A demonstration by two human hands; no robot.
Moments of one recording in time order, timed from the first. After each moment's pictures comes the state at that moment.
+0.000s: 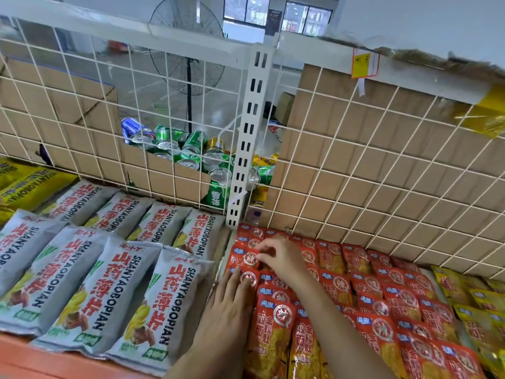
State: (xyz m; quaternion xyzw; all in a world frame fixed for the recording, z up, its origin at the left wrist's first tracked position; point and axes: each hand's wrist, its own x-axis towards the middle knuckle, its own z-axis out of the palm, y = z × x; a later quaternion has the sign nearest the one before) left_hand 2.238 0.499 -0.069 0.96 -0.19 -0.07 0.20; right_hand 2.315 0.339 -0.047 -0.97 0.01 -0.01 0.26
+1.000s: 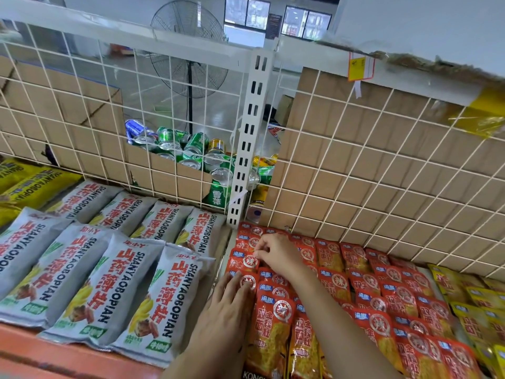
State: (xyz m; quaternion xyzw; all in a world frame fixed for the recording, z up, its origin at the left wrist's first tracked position) left_hand 2.230 0.510 -0.069 0.96 -0.21 -0.08 0.18; right_hand 2.318 0.348 -0.033 -0.97 0.00 0.02 0.24
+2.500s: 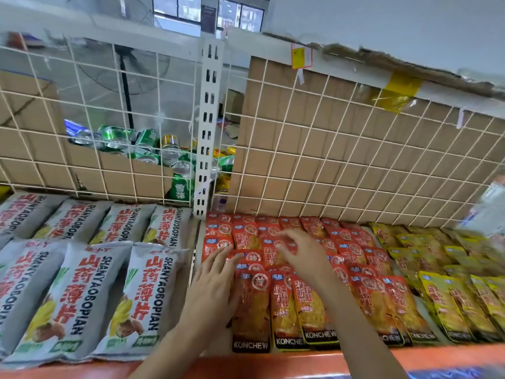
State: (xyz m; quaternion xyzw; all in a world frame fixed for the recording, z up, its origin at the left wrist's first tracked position) left_hand 2.238 0.509 -0.063 0.90 -0.32 0.10 0.26; right_hand 2.209 0.310 -0.001 -0.96 0.11 -0.10 0.22
